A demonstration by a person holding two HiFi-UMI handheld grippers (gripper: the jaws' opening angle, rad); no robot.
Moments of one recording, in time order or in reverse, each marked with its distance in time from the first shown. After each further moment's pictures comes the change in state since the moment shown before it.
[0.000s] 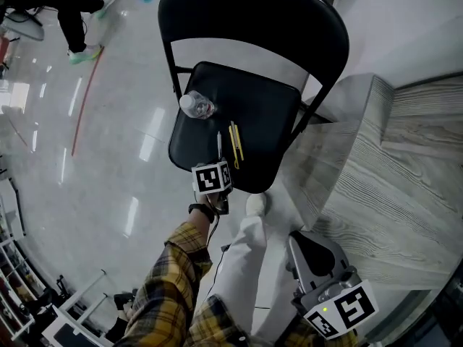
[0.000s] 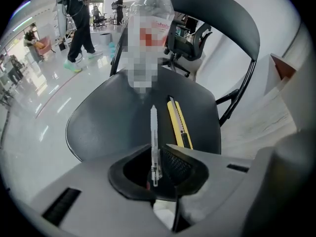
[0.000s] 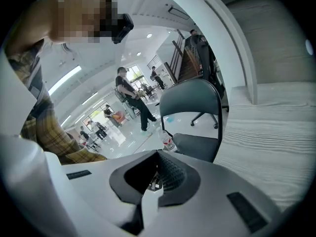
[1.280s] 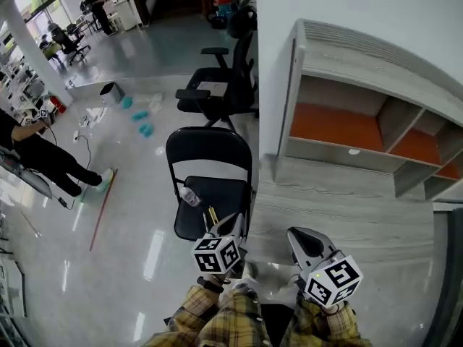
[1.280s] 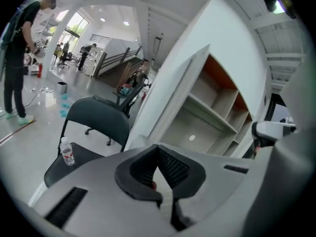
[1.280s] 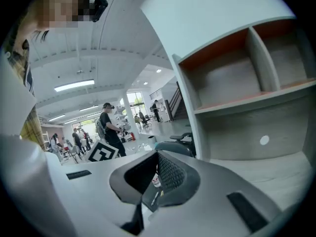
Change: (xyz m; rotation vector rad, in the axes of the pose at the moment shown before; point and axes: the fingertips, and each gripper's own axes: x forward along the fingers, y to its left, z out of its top) left arm -0.454 -0.289 0.043 0.237 -0.582 -0.555; right arm -0.271 0.081 0.126 -0.203 -0.385 -0.160
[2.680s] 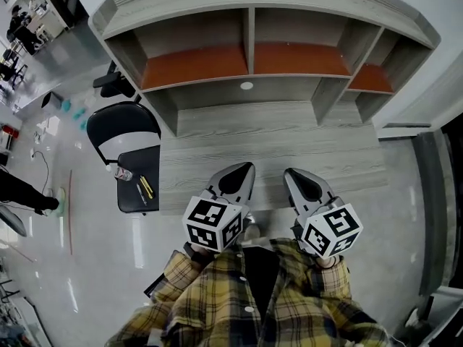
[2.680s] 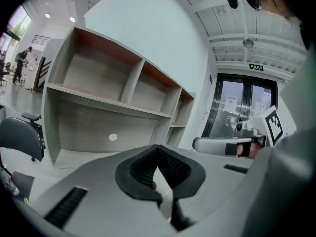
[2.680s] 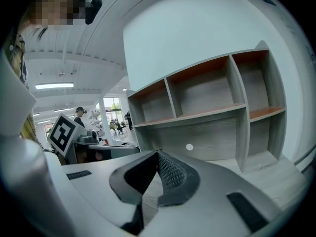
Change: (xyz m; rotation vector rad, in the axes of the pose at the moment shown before) left arm 0.049 -0.380 -0.079 0.381 0.042 -0.438; right arm -0.252 -0.194 -0.019 0.032 -0.106 -0.293
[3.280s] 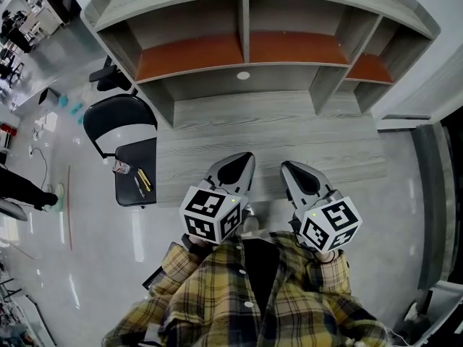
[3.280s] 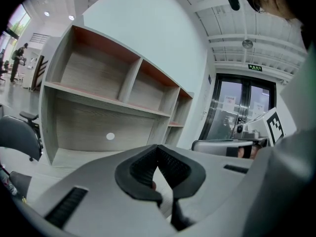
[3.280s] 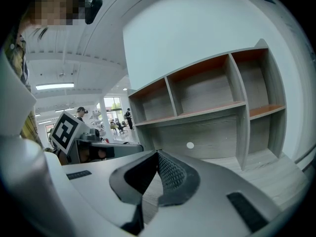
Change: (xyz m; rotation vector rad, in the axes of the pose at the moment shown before) left arm 0.005 -0.006 -0.002 0.002 0.007 -0.019; right arm -0.003 0.001 -0.007 0.005 0.007 0.010
